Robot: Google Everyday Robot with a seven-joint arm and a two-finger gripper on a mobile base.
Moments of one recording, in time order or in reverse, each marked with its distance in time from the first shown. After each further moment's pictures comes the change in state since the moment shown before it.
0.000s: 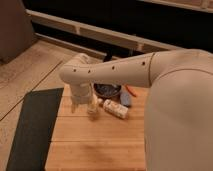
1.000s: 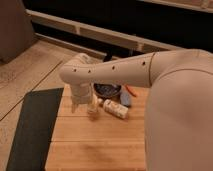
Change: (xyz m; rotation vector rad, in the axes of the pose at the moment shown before) arm -0.007 -0.015 -0.006 -0.004 -0.033 0.031
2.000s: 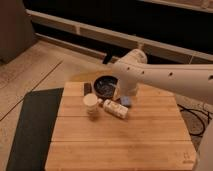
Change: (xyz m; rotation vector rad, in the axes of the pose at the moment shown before) arm -0.046 -0.229 -0.012 0.058 -0.161 0.261
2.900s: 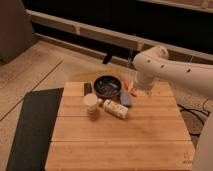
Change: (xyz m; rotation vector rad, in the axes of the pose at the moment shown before) arm -0.036 -0.039 0.006 -0.014 0.001 0.027
